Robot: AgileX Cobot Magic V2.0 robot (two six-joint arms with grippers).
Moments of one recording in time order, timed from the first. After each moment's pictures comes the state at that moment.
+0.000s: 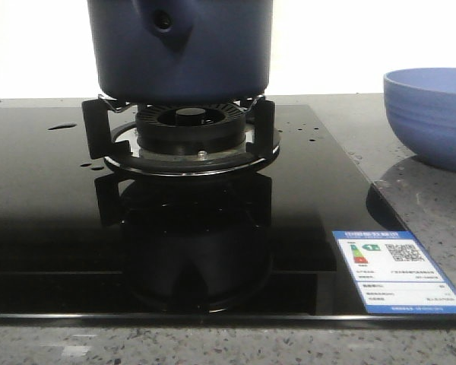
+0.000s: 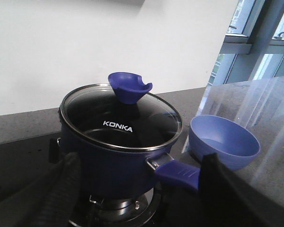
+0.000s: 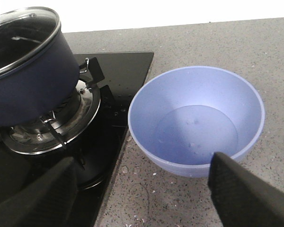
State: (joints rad) left arm -0.15 0.67 -0.69 -1.24 0.60 1.05; right arm 0.01 0.54 -0.69 0.43 0.69 -0.26
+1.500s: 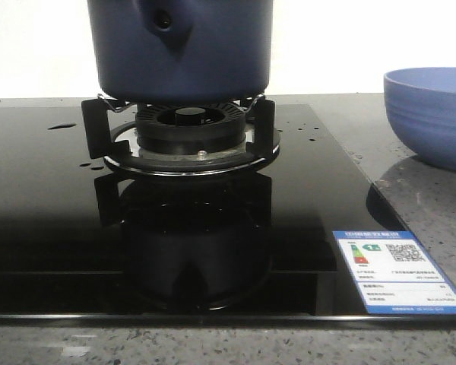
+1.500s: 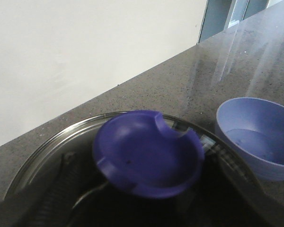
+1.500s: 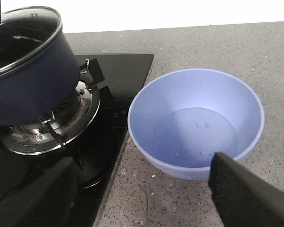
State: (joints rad) left arm -0.34 1.46 -1.17 -1.45 0.59 1.54; right arm 0.01 0.54 -0.69 0.43 0.68 -0.28
